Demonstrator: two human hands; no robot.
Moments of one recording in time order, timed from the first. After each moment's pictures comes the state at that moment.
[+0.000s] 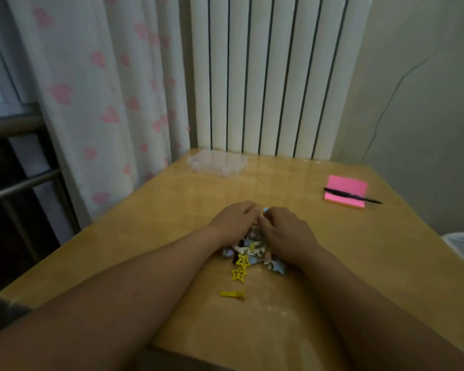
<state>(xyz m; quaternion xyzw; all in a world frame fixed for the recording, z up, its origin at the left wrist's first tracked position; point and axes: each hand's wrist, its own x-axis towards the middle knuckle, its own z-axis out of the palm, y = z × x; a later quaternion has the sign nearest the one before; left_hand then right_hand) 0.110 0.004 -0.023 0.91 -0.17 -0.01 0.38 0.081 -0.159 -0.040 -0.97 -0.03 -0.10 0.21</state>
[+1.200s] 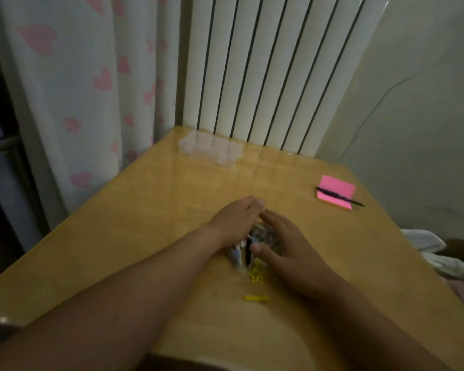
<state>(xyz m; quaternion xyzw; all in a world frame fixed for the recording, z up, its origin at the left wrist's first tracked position) 0.106 0.039 -0.020 0.84 -0.22 -0.09 0.49 0.018 -0.133 -0.025 -0.95 -0.13 -0.08 0.26</state>
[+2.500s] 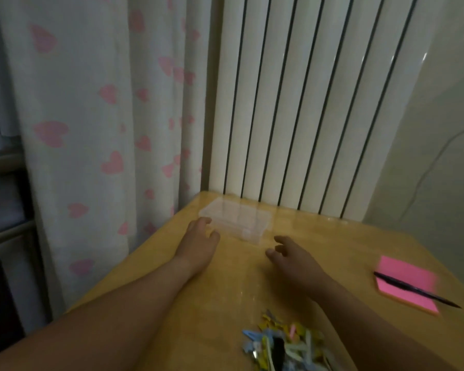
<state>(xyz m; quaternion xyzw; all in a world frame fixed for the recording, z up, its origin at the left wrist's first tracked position) 0.288 0.123 -0.024 0.88 -0.01 0.11 0.47 0.245 -0.123 -0.003 -0.93 -0.02 -0.02 0.36</state>
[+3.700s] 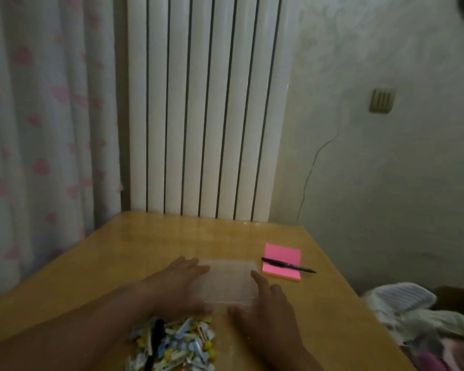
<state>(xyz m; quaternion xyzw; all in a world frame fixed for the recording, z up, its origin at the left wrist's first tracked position) 0.165 -0.019 0.028 0.95 -0.27 -0.12 0.11 0.078 -0.244 -0.031 -0.95 0.10 -0.16 0.26</state>
